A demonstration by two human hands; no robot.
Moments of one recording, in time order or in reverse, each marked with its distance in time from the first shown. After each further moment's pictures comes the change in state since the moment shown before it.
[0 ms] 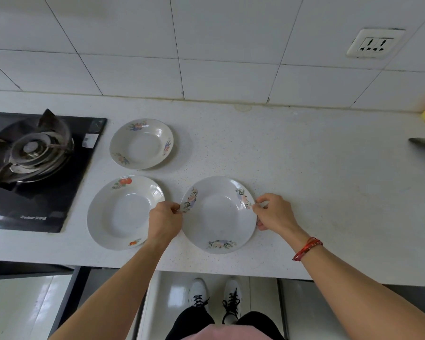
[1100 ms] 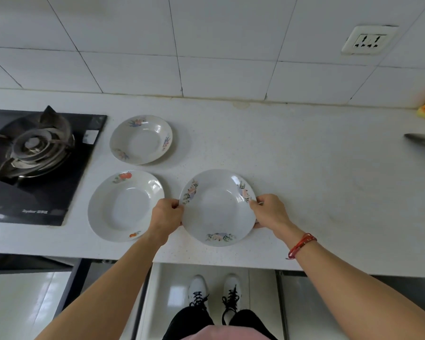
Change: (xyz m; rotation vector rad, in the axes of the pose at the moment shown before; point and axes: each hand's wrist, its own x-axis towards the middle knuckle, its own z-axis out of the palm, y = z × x) left_hand -0.010 -0.002 -0.002 -0.199 -0.147 -0.072; right_hand -0.017 -0.002 0.009 0.143 -0.050 0.061
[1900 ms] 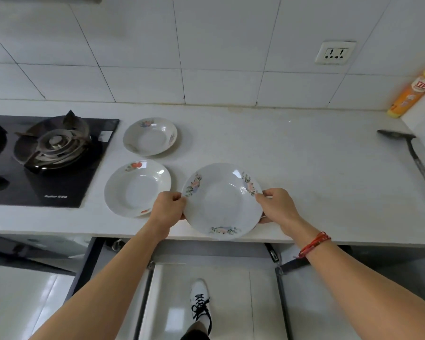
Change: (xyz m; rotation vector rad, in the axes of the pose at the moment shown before) left_hand -0.094 -0.018 -0.016 -0.125 -0.013 0.174; right_hand -0.110 0.017 -0.013 0.152 0.068 -0.095
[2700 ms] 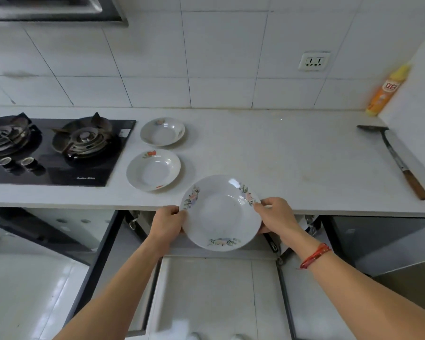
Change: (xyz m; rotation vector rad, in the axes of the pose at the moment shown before) left_hand -0.148 -0.052 -0.023 -0.035 0.019 0.006; right_hand -0.147 0.045 0.001 0.032 -0.011 -0.058
